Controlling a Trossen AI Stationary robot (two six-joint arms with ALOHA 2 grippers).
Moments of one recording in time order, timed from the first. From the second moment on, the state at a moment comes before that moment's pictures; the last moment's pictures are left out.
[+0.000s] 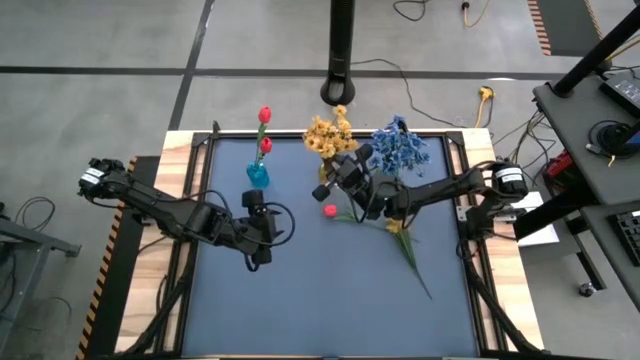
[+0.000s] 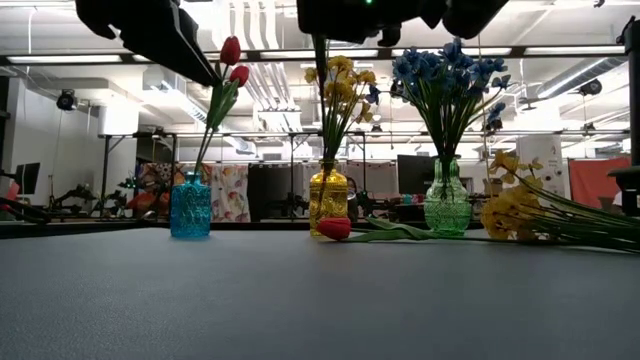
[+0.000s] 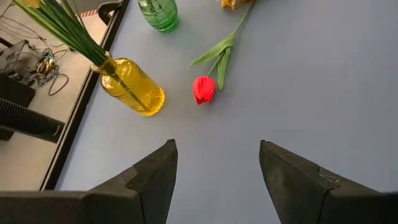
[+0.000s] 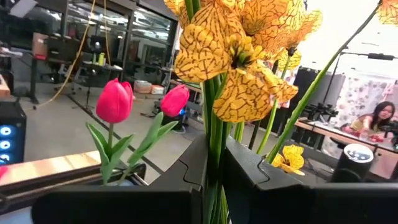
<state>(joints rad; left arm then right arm) -0.38 1.21 0.92 -0.59 -0.62 -0.17 0.02 1.73 1.08 0.93 0.80 -0.43</state>
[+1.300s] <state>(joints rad) -0.38 1.21 0.92 -0.59 -0.62 -0.17 -0.06 1.73 1.01 0.92 0.77 -0.30</state>
